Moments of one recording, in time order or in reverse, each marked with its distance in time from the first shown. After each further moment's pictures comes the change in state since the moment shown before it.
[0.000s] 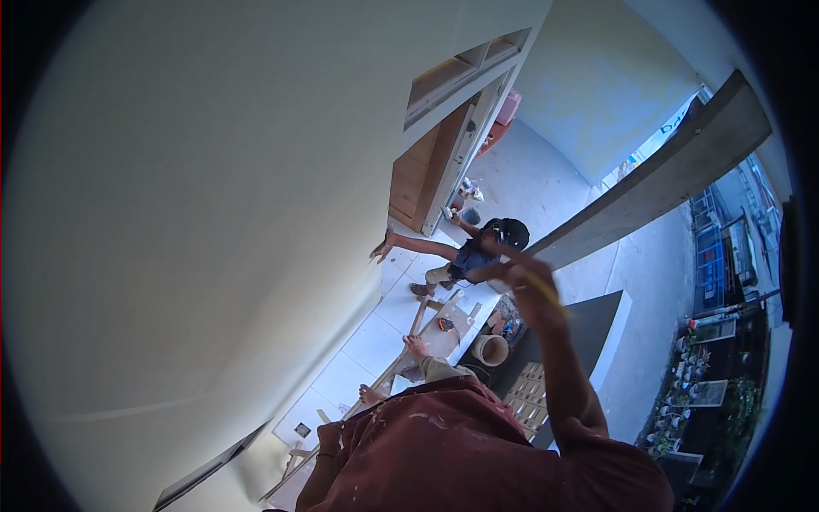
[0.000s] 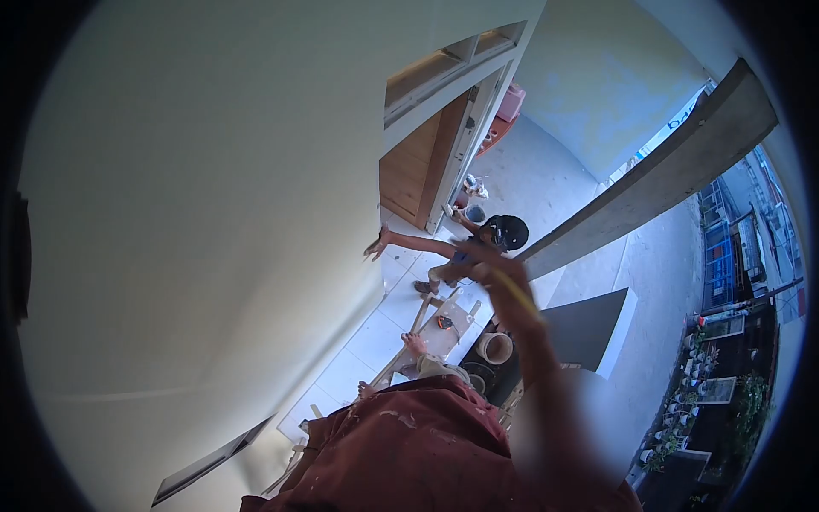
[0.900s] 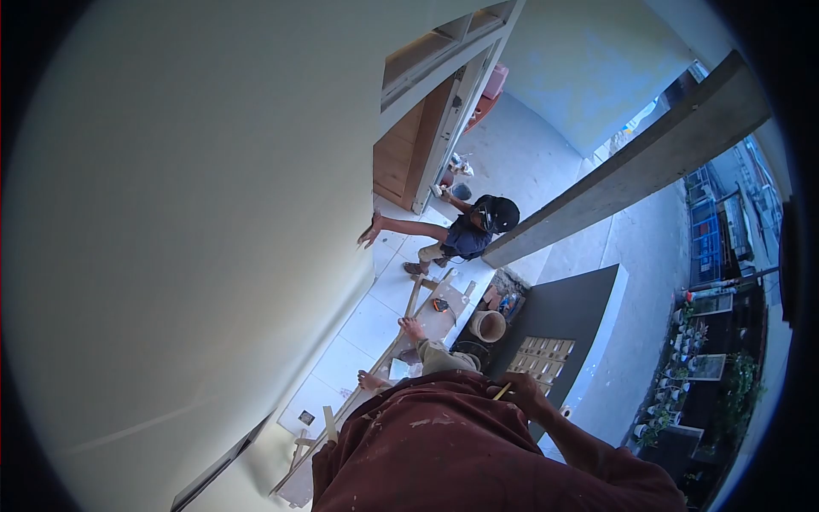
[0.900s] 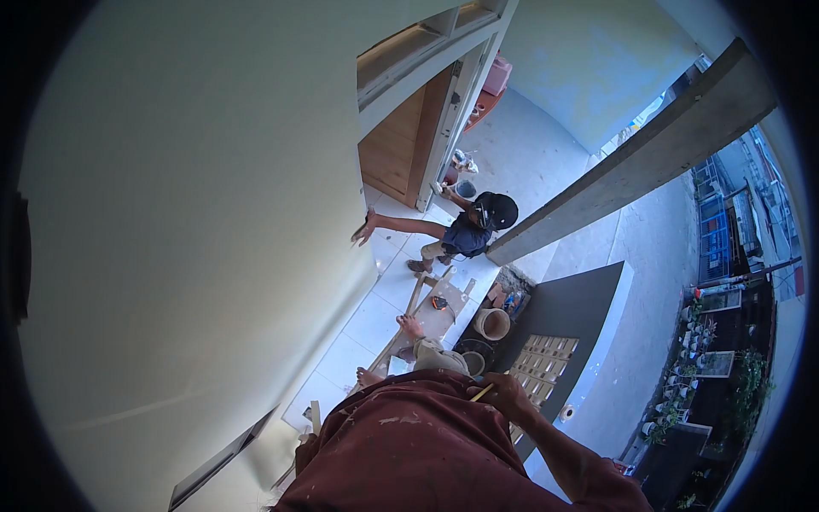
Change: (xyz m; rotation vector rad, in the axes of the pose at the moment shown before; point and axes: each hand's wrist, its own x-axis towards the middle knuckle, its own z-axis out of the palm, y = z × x) left_hand -0.092 0.016 -0.029 -0.321 -0.133 -0.265; right_hand -0.232 0.049 0.003 -0.526 -0.040 0.808
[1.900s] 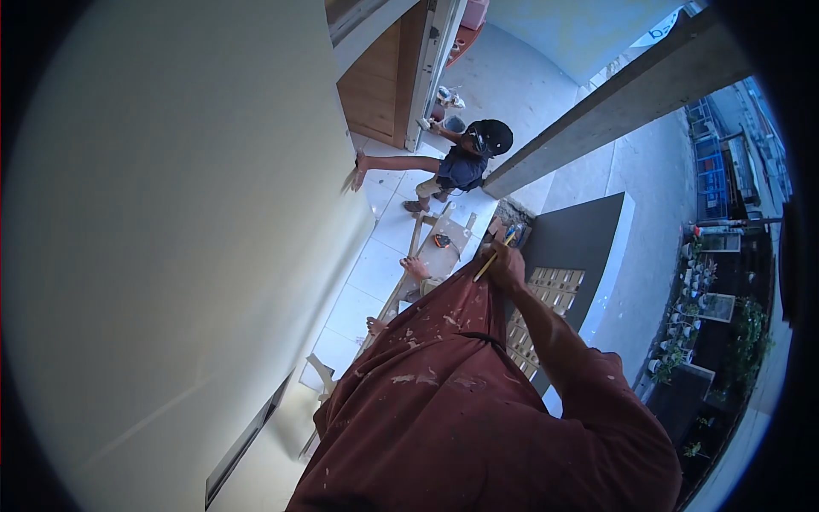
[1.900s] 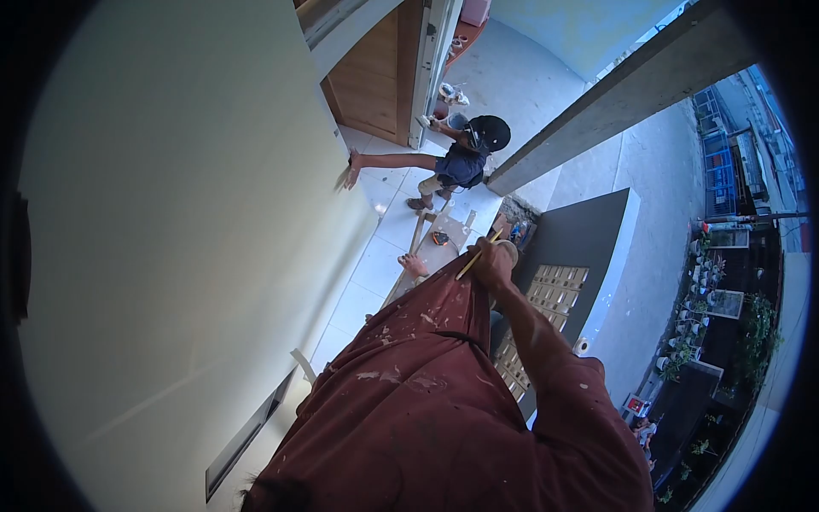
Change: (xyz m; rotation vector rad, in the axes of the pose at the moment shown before) left_hand -0.034 0.106 -0.088 -0.416 0.106 -0.140; right_hand 0.168 0.080 0.028 -0.187 0.499 -0.008
